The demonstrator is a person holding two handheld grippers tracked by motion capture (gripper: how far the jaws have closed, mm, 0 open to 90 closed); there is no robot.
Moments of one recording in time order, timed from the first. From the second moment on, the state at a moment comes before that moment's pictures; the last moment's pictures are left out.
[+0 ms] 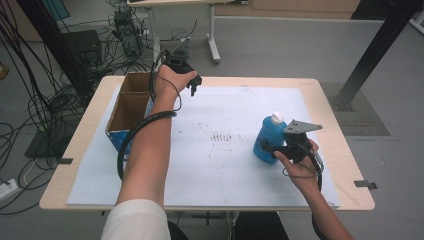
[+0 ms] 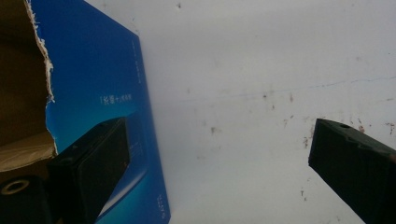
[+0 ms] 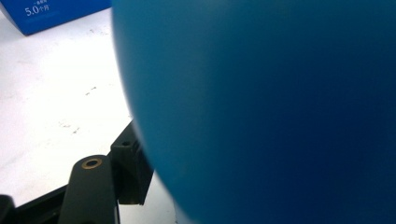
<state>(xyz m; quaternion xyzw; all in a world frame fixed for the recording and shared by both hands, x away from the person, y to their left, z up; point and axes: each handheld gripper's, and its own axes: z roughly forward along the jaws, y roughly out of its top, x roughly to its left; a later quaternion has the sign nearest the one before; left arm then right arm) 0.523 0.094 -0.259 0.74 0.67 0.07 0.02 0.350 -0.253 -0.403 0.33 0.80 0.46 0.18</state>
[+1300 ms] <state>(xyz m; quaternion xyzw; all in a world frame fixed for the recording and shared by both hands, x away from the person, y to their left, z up) 0.522 0.092 -0.254 0.74 0.67 0.08 0.02 0.352 -0.257 -0.405 0.33 0.80 0.47 0.18</state>
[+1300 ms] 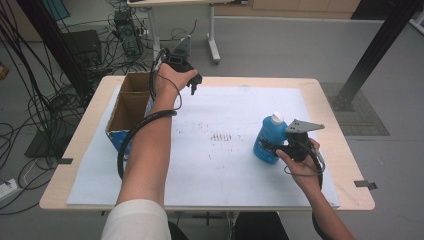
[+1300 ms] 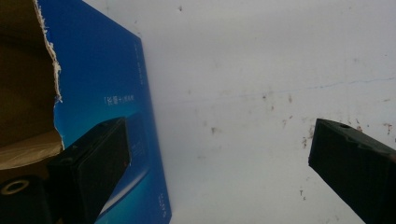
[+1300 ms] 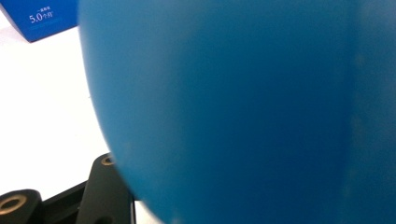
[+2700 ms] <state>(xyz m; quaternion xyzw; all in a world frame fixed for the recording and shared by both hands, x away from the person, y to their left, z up) 0.519 0.092 -0.248 0.74 0.66 0.08 0.02 0.352 -0.257 -0.406 0.34 0.80 0.47 0.18</state>
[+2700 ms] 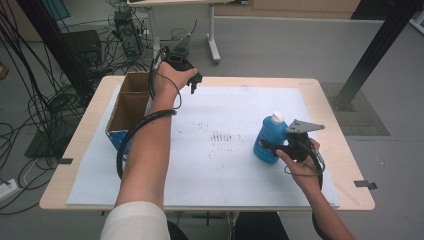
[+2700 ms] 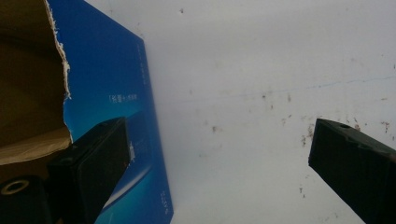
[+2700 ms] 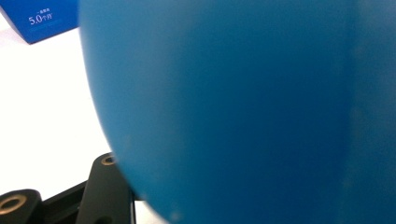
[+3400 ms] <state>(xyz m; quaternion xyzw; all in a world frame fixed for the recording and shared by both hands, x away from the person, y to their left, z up) 0.515 0.094 -0.245 0.74 0.66 0.09 0.02 0.352 -0.258 -0.407 0.33 0.80 0.47 0.18</state>
